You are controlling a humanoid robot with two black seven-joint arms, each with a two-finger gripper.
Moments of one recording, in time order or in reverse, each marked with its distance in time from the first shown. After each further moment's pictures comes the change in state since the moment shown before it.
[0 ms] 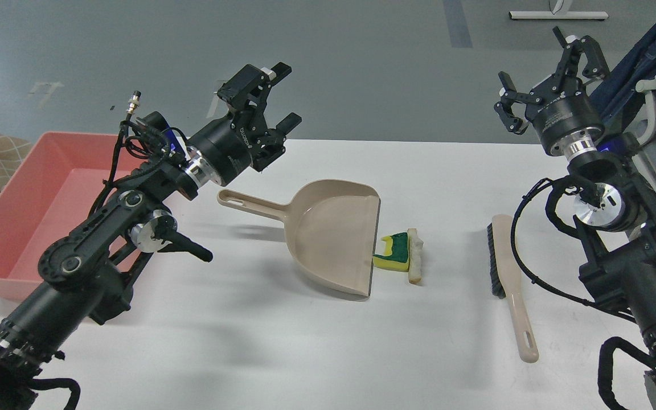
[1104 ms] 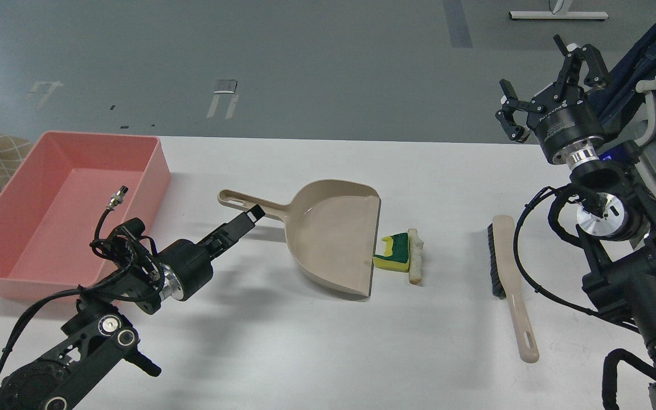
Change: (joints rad) left arm 0.399 0.039 0.000 -0.143 0.643 0.194 0.060; right arm -0.037 -0.002 -0.005 0.044 -0.001 0.001 -0.001
